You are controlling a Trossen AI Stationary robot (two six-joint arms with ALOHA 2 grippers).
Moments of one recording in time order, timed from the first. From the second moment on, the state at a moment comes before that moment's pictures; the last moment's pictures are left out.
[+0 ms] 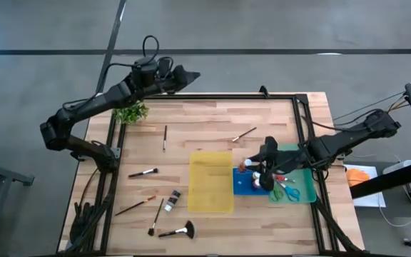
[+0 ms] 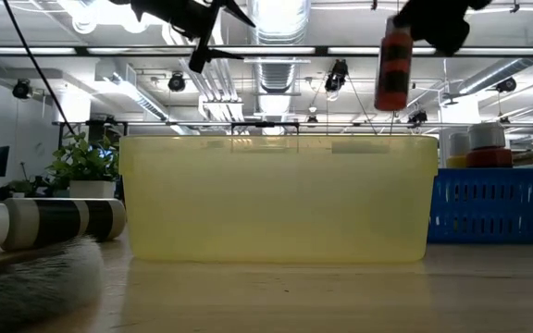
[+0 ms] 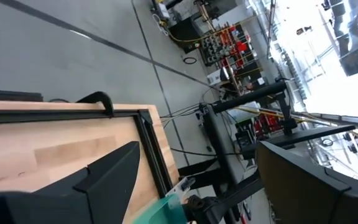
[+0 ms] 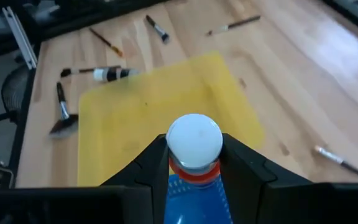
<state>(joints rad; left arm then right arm) 0.56 1.37 1.24 -0.07 0.13 -1.04 0.38 1.08 0.88 -0.47 0.41 0.58</state>
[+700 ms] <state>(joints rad) 0.56 1.36 1.22 -0.07 0.13 -1.05 0.39 1.17 0.78 -0.38 0.36 0.60</state>
